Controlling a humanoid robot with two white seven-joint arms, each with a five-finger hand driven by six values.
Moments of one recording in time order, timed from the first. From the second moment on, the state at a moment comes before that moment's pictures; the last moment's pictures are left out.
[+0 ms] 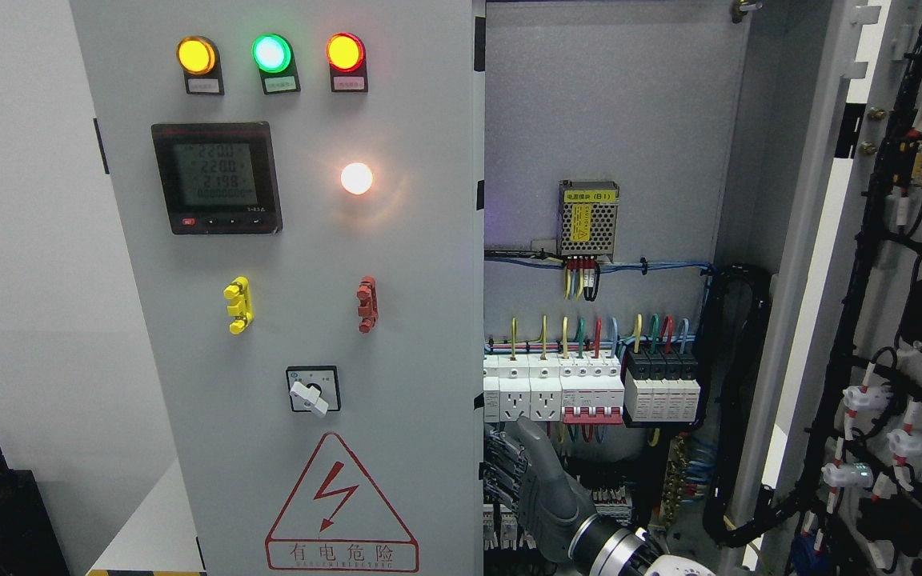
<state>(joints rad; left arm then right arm) 0.07 -0.04 0.00 -0.04 -0.06 -0.06 -0.15 -0.64 -0.17 0.46 -1.39 -0.64 0.21 0.26</state>
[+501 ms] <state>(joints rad) 0.07 -0.04 0.00 -0.04 -0.06 -0.06 -0.15 -0.65 -0.17 0.46 -1.39 -0.65 0.21 0.31</state>
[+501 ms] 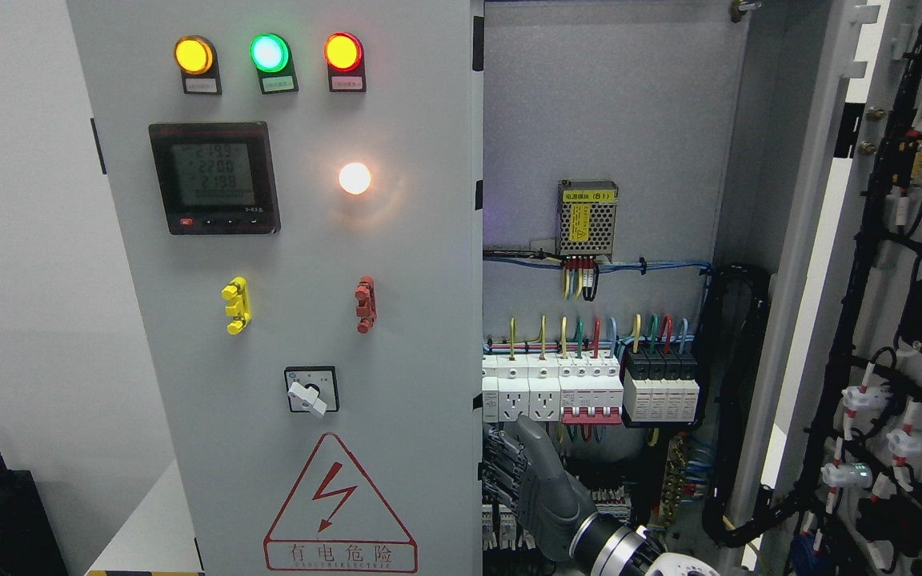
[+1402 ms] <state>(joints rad) 0.07 -0.04 0.00 -0.04 -0.06 -0.06 -0.15 -0.63 -0.17 0.47 -1.42 -0.67 0.21 0.38</state>
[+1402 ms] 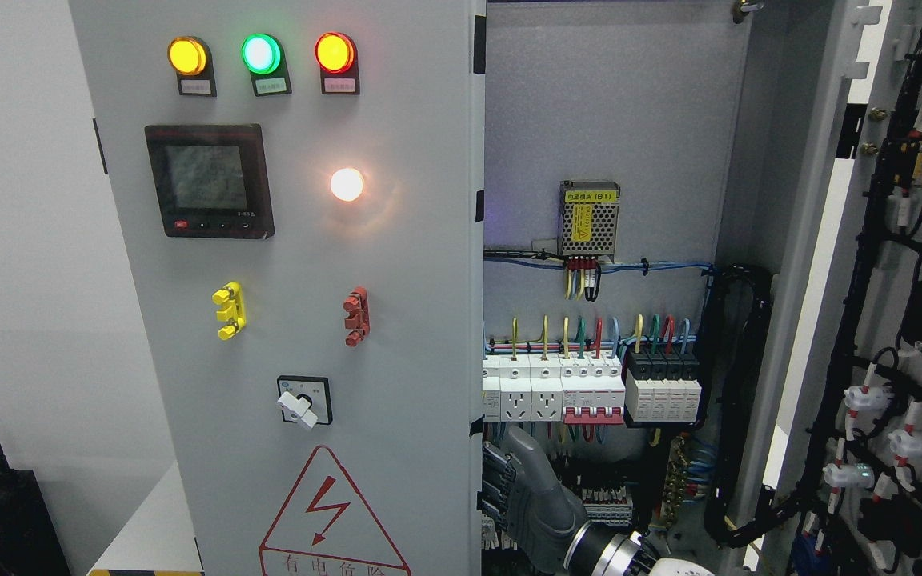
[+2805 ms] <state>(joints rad) 0.07 -0.04 0.00 -0.04 -0.06 -0.06 -0.15 -0.61 -0.17 0.51 -1.51 -0.74 0.21 0.46</state>
